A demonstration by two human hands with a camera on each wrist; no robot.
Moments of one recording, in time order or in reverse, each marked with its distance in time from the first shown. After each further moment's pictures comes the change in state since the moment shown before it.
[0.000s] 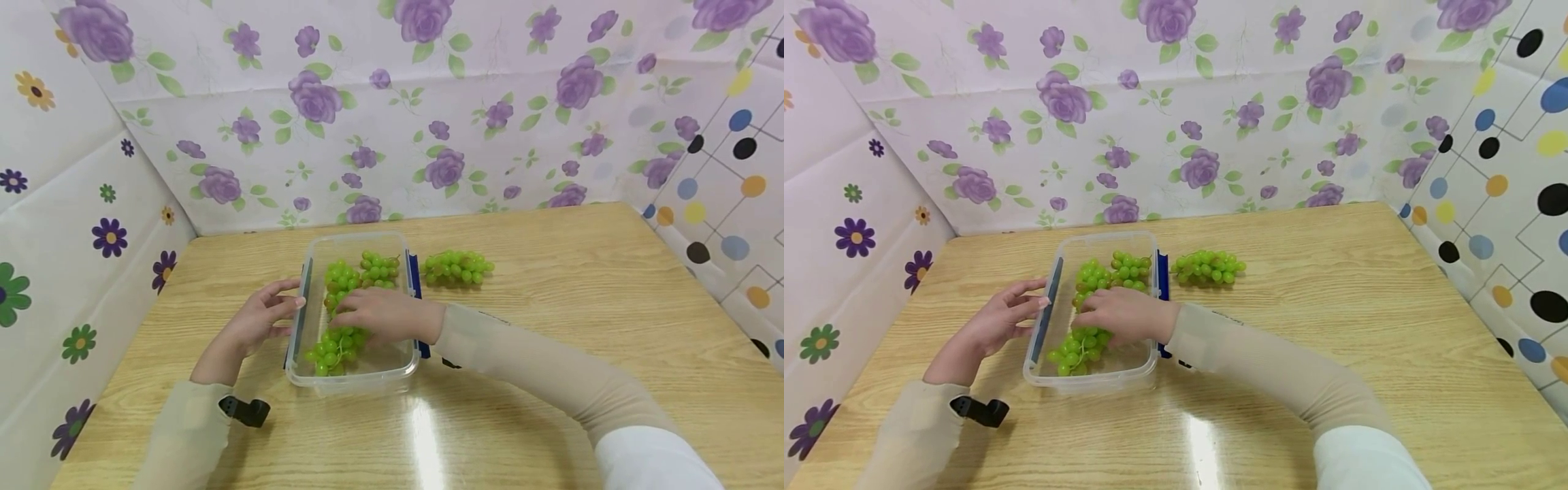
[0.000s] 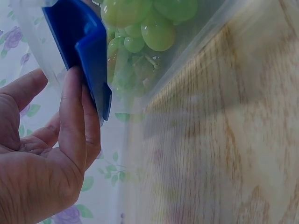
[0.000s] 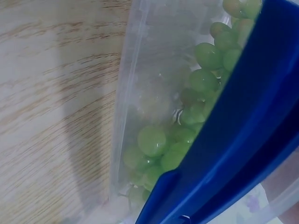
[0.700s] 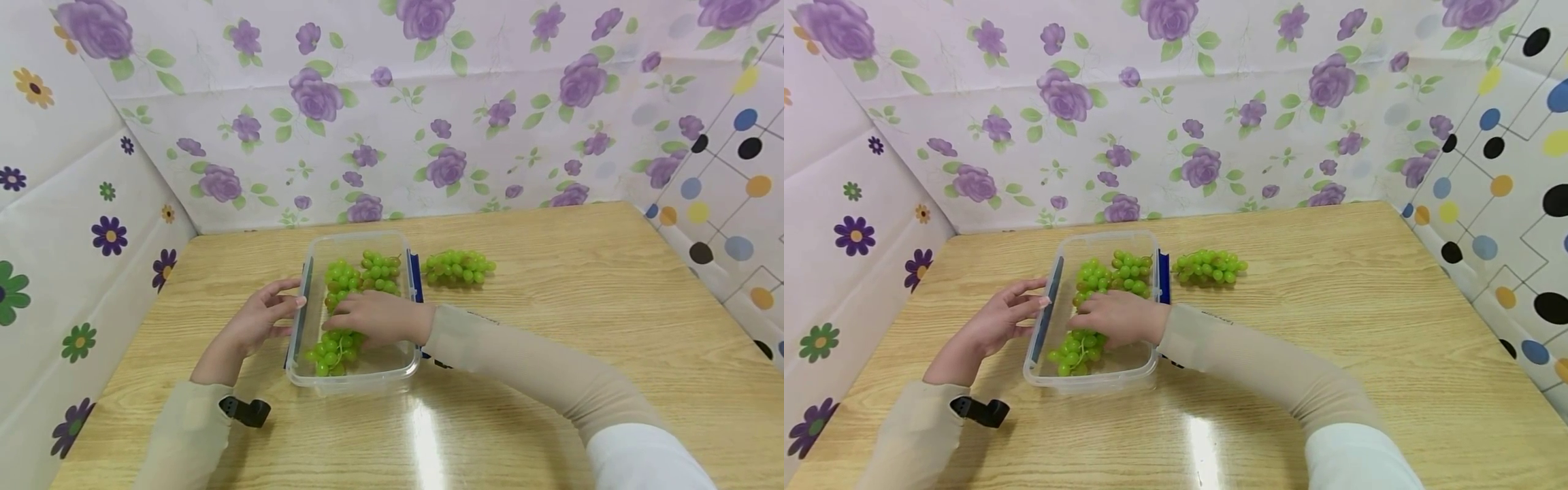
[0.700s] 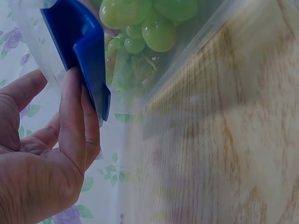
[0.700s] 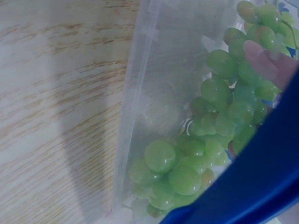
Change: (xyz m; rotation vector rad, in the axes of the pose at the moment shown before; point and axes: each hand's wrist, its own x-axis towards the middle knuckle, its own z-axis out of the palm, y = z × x) left_hand 0.000 0.000 0.000 -0.001 0.000 0.000; right_hand 0.011 -0.001 0.007 0.001 -0.025 0.001
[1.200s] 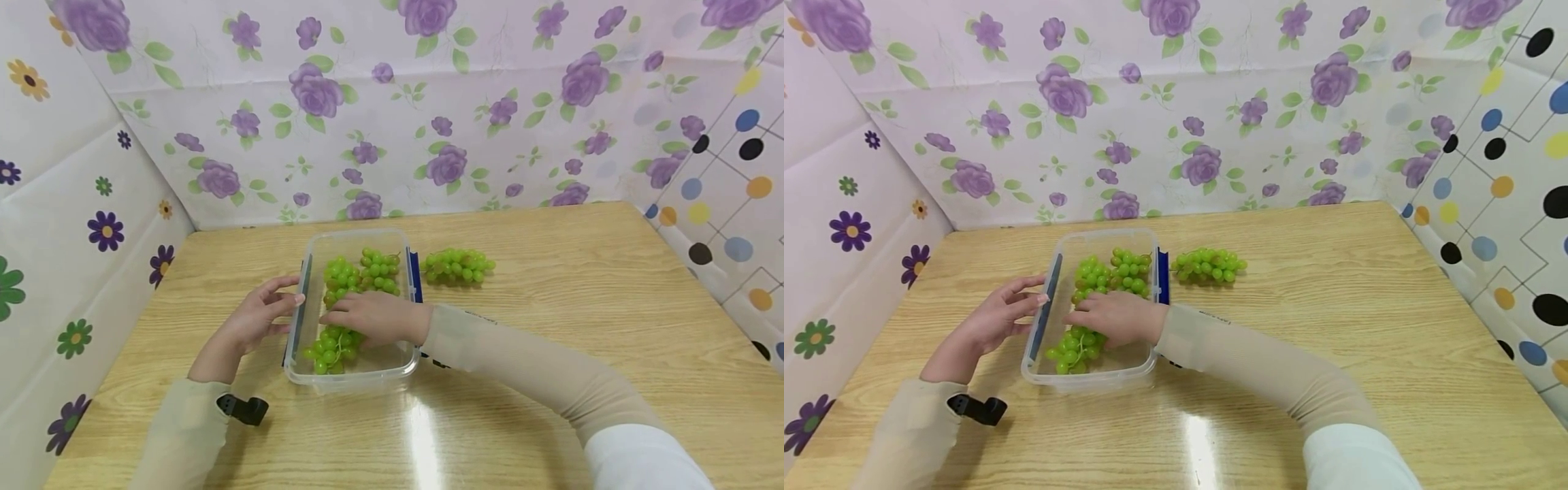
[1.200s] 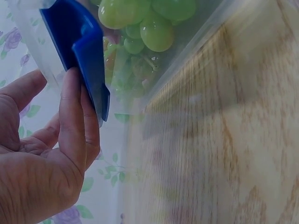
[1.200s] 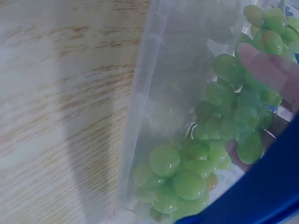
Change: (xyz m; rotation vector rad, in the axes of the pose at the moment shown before) left_hand 0.000 -0.001 0.001 0.017 0.009 -0.002; right_hand 0.003 -0.001 0.005 0.001 -0.046 0.040
